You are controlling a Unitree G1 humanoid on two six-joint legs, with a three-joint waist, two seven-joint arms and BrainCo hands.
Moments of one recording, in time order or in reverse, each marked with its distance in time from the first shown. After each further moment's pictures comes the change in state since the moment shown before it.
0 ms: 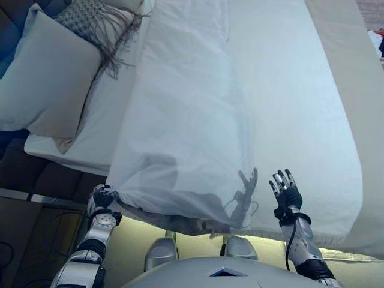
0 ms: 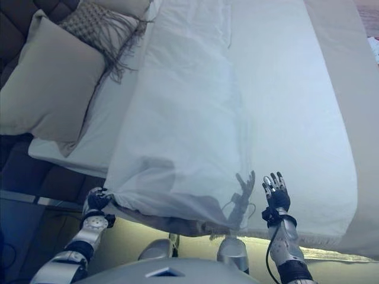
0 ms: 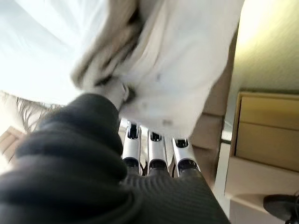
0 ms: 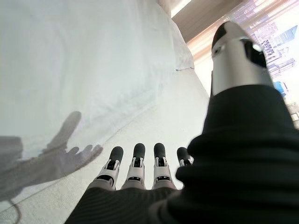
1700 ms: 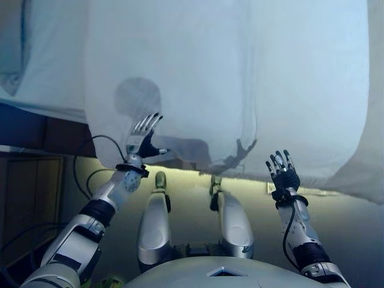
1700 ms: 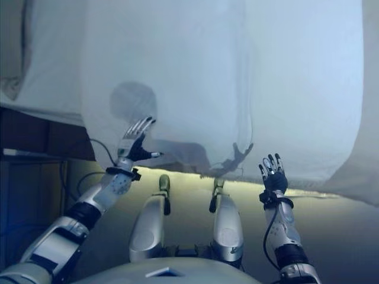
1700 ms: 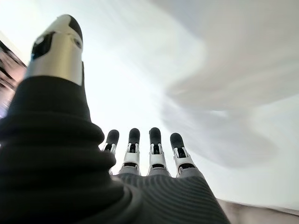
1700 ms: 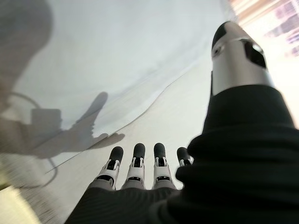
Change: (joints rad) left arm -0.311 0.122 -0.440 -0.506 0.558 -0.103 0.158; right arm -0.126 0.007 0.025 -0.057 0.084 0.009 -0.013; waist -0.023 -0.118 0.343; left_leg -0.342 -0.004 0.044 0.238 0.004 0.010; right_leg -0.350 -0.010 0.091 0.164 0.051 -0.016
